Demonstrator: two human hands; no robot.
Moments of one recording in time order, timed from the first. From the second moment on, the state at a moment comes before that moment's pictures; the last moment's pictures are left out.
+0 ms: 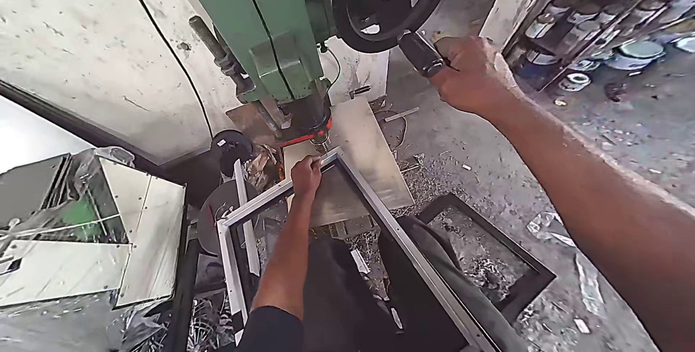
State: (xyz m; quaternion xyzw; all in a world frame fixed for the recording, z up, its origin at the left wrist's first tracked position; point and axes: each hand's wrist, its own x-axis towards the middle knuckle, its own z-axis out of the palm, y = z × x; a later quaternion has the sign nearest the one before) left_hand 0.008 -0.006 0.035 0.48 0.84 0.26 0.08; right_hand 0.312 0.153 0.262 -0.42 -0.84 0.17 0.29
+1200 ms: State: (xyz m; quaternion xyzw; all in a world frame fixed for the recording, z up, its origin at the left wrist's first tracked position) left_hand 0.011 -0.005 0.040 0.46 0.84 0.26 0.10; right_hand 0.303 0.147 0.254 -0.44 -0.83 0.14 0.31
